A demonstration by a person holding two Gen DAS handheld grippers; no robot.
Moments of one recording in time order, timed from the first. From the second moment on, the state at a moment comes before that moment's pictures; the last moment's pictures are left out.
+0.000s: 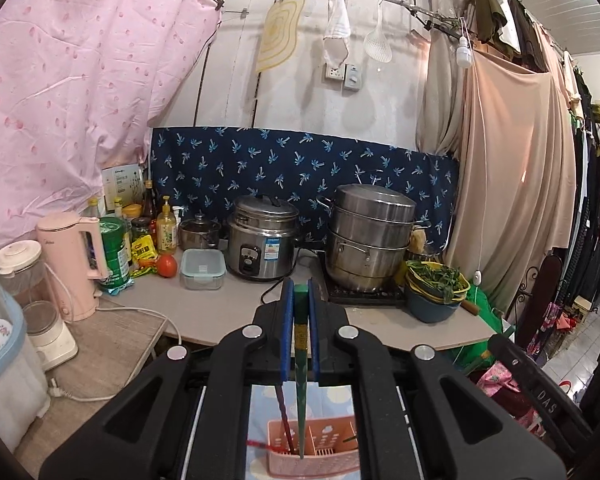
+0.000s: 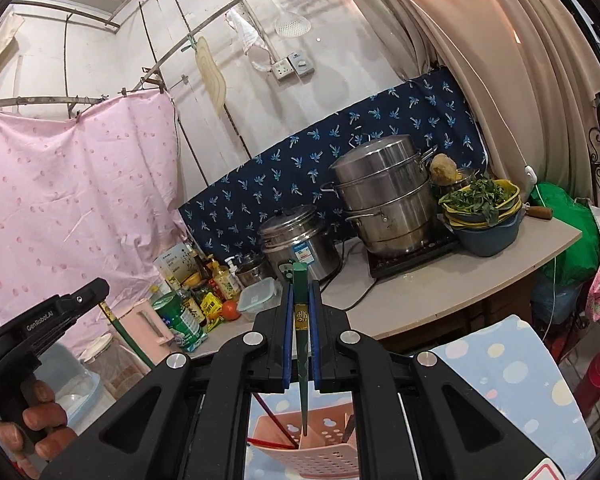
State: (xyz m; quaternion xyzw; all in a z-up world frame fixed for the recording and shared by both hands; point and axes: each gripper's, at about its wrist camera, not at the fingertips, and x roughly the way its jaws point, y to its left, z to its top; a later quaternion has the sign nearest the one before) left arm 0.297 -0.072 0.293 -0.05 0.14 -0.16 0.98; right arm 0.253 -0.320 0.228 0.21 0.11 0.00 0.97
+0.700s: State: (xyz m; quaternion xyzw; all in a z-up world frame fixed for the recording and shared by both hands) left arm 0.350 -0.088 0.195 -0.06 0.22 -0.15 0.96; right arm 0.290 -0.322 0.157 0.20 0.20 -0.01 0.96
